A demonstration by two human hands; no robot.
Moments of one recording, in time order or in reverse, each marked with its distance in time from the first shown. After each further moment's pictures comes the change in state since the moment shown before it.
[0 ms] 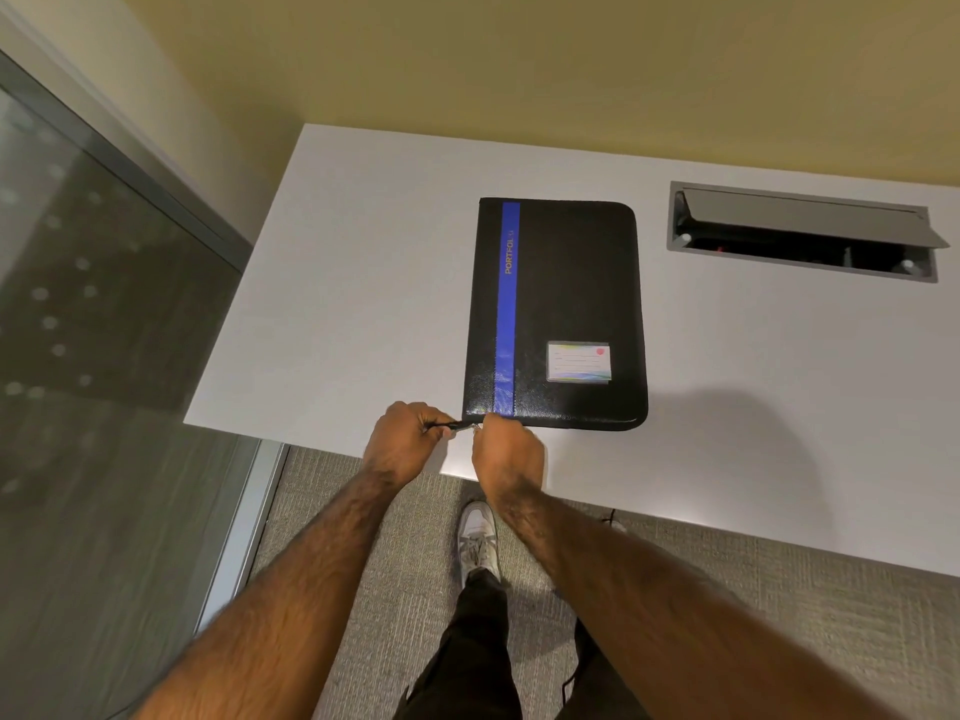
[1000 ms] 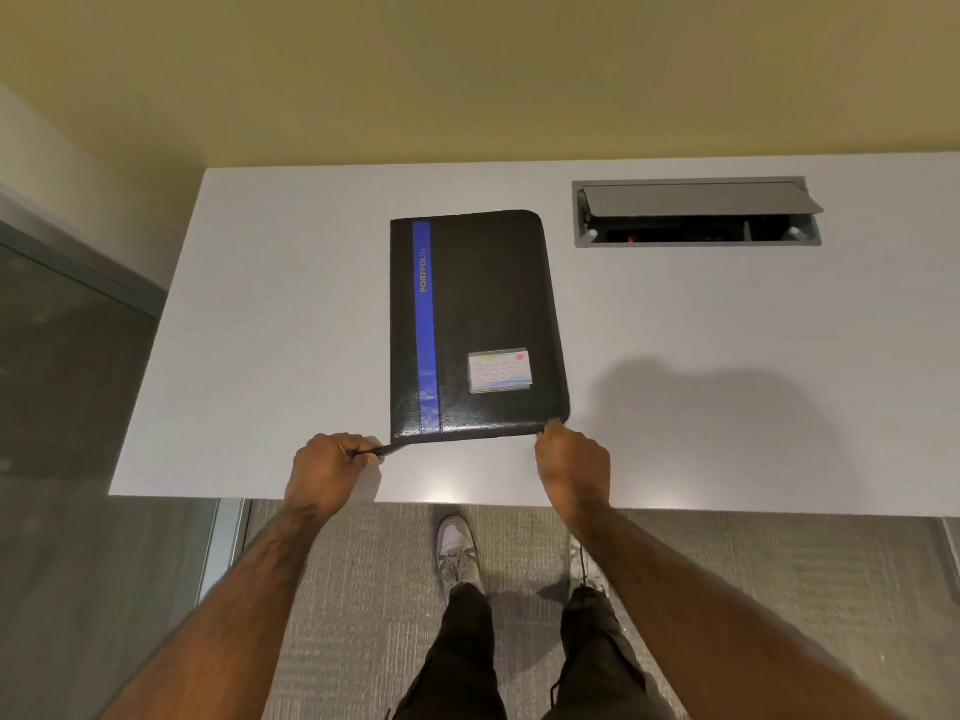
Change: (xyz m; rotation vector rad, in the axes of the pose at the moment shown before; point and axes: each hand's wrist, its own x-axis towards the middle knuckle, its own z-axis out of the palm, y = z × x) left_hand 0.003 0.003 -0.008 0.077 -0.006 -0.114; right_hand -0.013 0.154 -0.049 0.029 0.116 0.088
